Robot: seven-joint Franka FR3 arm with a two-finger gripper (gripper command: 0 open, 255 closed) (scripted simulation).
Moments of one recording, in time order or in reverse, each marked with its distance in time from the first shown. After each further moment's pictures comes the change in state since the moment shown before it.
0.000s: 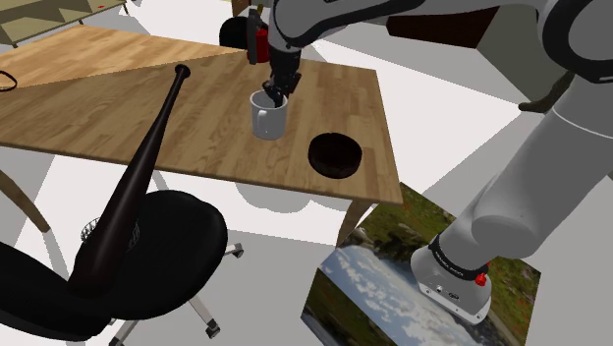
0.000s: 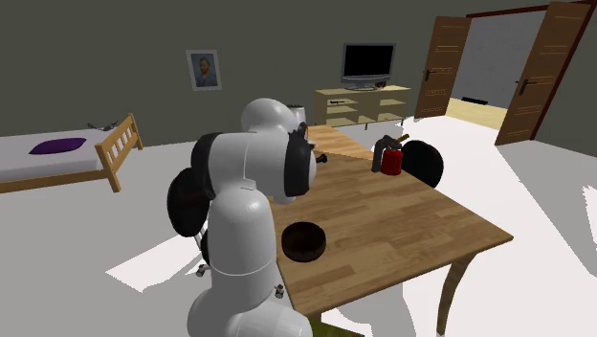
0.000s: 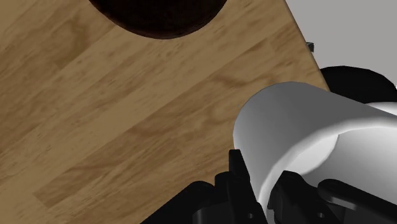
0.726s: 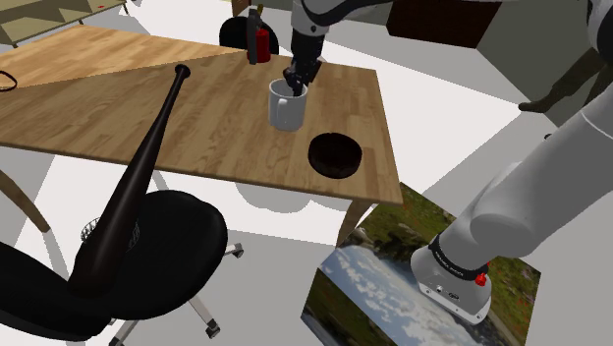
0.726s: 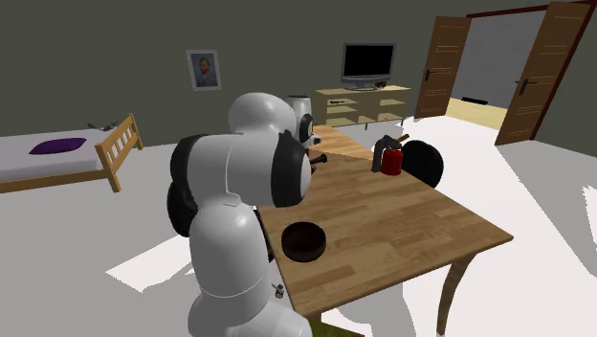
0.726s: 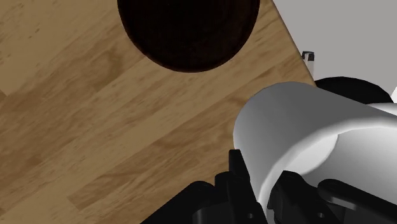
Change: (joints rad) arm -0.029 -0.159 -0.026 -0.085 0.031 -0.073 -0.066
